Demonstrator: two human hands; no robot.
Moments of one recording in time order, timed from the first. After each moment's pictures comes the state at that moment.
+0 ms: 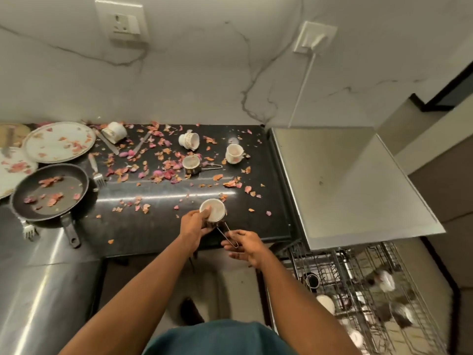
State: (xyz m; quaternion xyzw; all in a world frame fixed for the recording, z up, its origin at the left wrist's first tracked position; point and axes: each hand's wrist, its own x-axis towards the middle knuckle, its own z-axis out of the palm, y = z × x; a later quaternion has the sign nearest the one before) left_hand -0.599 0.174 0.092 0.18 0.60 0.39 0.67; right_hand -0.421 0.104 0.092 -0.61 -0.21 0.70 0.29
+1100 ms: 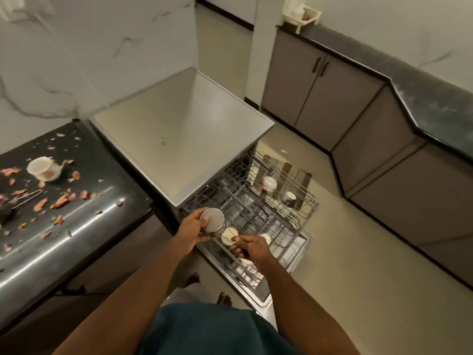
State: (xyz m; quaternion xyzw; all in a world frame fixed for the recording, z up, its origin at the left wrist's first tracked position) left_hand -0.270 -0.020 0.078 0.48 0.47 0.04 0.74; right_hand -0.161 -0.210 0.047 -0.65 0.00 0.52 0.56
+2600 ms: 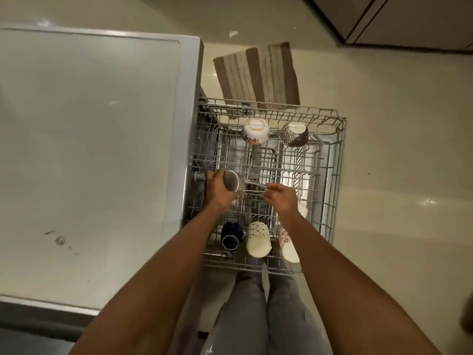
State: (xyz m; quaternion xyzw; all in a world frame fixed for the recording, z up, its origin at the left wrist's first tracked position) left_hand 0.029 0.077 -0.113 0.83 0.31 -0.28 0.36; right_hand 0.016 -0.106 -0.177 -0.65 0.40 0.30 0.57
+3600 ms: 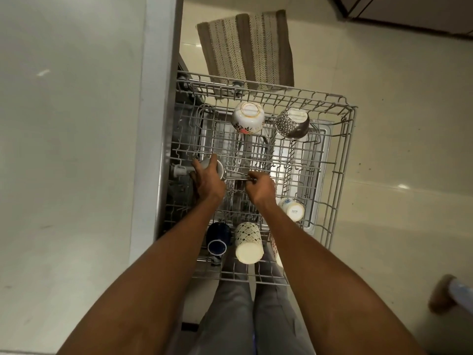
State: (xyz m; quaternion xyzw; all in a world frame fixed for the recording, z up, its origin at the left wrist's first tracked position) left_hand 0.047 0.071 -0.193 0.86 0.32 -0.30 0.24; right_hand 0.041 -0.067 -0.232 -0.79 0.28 0.37 0.40
